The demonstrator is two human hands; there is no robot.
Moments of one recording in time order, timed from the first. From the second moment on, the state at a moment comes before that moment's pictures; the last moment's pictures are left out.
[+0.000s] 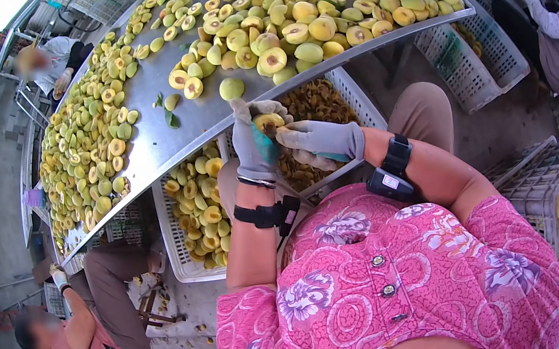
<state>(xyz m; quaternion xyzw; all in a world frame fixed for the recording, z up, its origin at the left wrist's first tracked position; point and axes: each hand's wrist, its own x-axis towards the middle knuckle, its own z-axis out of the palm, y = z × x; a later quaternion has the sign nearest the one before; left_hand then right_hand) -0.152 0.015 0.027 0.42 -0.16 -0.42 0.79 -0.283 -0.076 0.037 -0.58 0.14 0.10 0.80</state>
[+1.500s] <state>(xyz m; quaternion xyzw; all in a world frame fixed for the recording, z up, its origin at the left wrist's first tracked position) -0.044 0.063 0.021 0.83 -0.34 0.06 0.44 -0.271 -0.080 -0.056 -0.06 0.05 0.18 0.98</state>
